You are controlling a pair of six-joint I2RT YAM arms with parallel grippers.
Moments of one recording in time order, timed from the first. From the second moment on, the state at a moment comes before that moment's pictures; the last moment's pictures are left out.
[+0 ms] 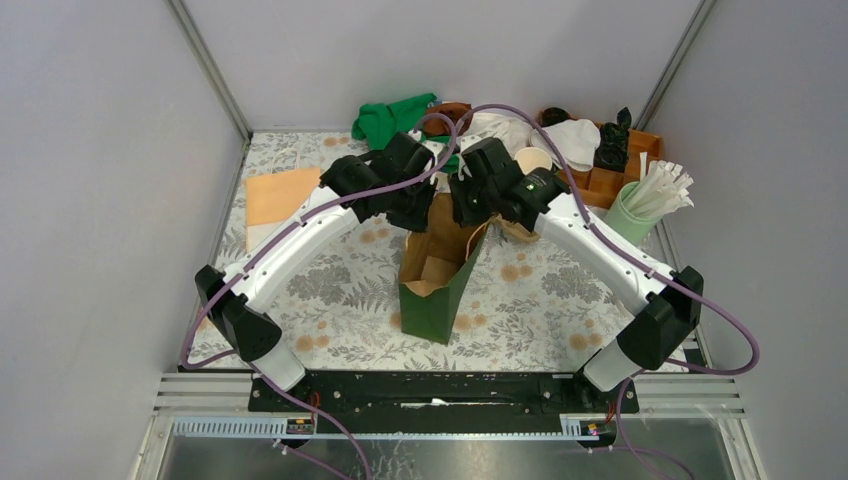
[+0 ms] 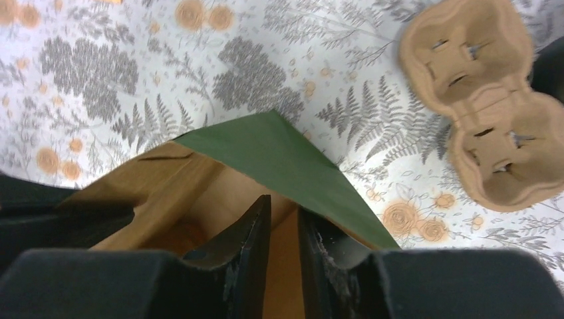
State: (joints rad) left arm -0.77 1.62 1.78 -1.10 0.00 -0.38; right arm 0.70 1.57 1.57 -0.81 0.06 0.27
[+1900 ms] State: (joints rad) left arm -0.77 1.53 1.65 -0.94 -0.12 -0.37; right arm 0.73 1.69 1.81 -0.91 0.11 0.41
